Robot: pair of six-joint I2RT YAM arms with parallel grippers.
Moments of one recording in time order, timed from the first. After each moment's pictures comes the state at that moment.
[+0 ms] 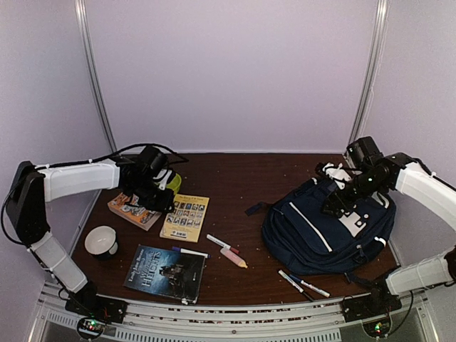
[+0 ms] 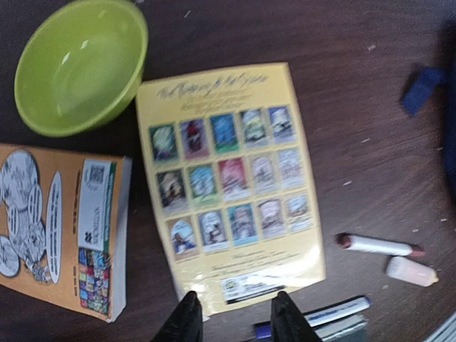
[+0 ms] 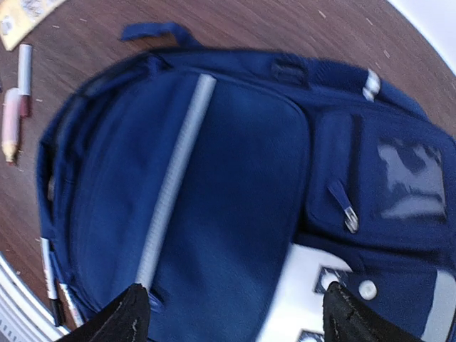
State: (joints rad) left arm -0.56 1.61 1.13 -0.64 0.01 -0.28; right arm 0.32 1.21 1.04 -0.85 -0.15 -0.39
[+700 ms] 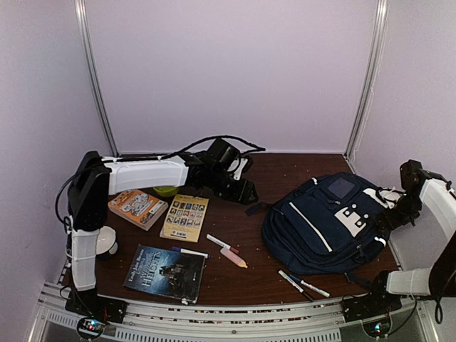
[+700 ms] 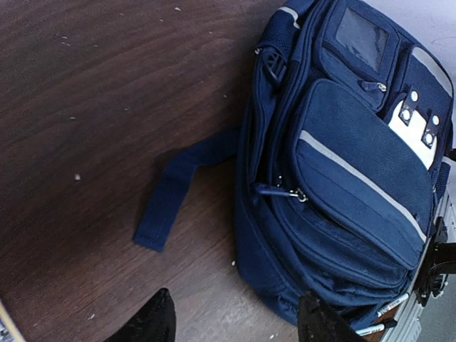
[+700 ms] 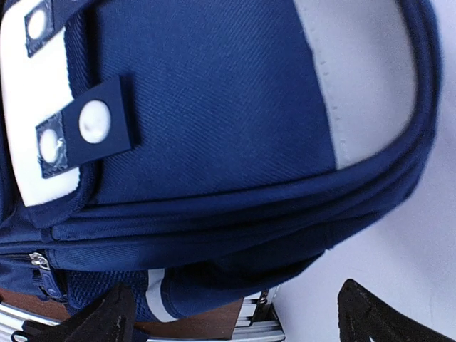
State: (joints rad) left arm -0.87 2.09 1.70 -0.40 0.21 -0.39; right arm -0.33 1.09 0.87 -1.02 0.10 -0.58
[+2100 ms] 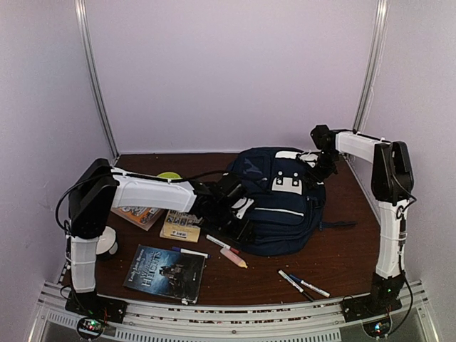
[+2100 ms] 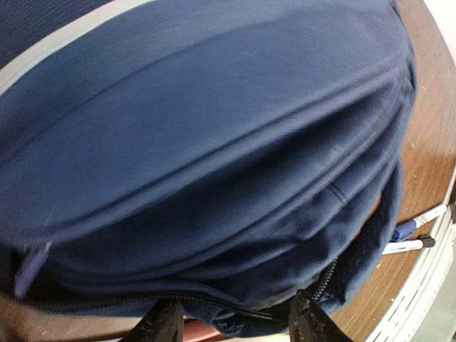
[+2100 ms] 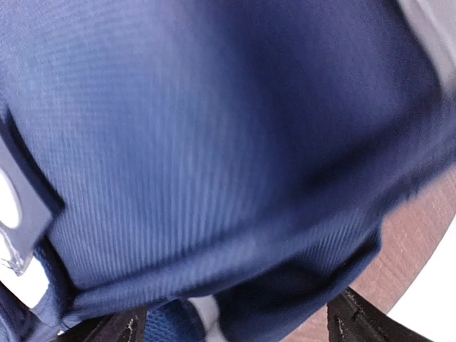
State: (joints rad) left arm -1.00 2.06 1.48 -0.44 0.24 -0.39; right arm 0.19 2.18 1.82 -0.89 0.07 -0.53
